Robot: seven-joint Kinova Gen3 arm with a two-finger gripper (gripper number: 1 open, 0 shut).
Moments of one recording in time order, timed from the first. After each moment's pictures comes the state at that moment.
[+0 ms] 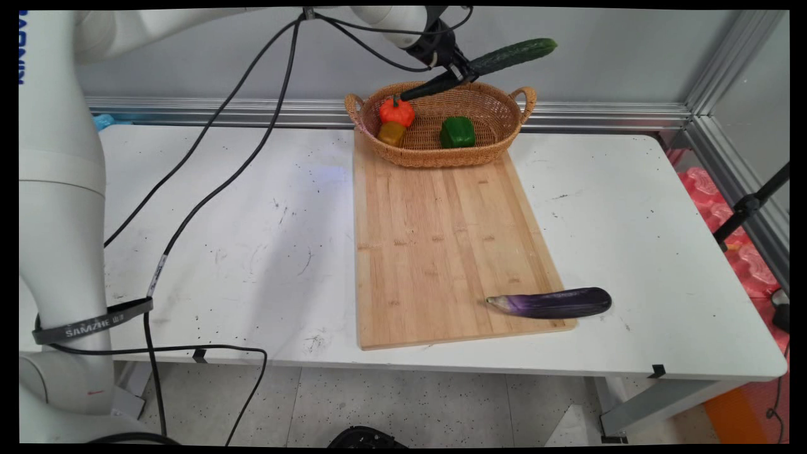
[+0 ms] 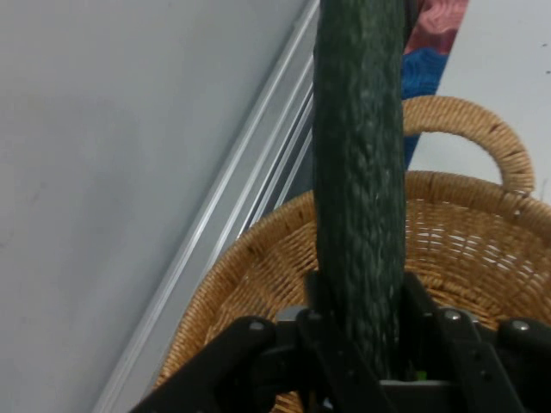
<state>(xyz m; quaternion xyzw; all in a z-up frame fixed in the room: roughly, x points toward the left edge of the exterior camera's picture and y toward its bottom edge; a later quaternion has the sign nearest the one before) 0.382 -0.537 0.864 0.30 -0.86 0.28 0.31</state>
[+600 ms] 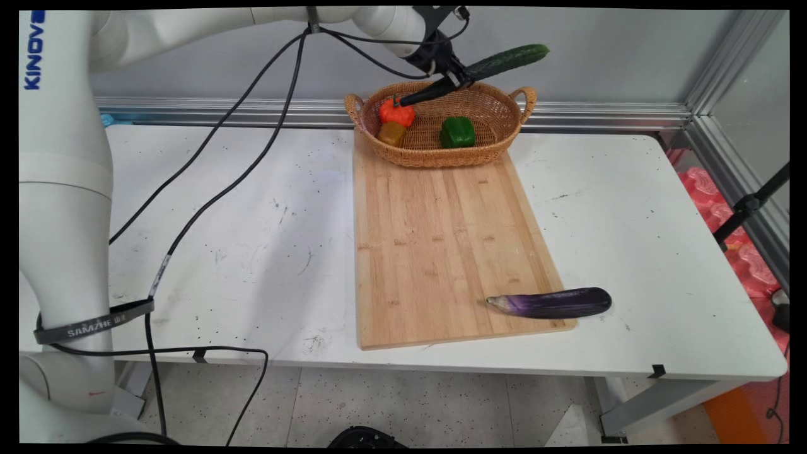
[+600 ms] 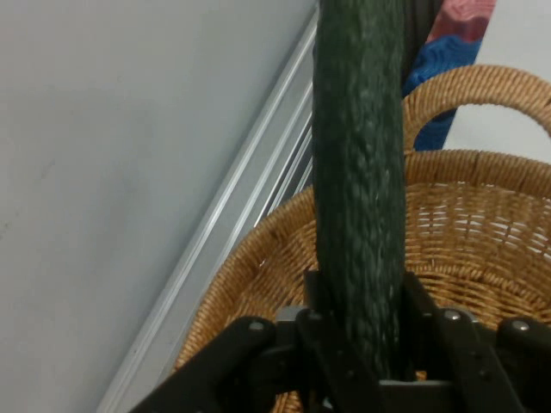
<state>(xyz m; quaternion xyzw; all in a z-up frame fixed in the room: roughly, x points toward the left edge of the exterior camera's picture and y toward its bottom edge) 0.390 -0.552 0.839 0.31 -0.85 0.28 0.31</state>
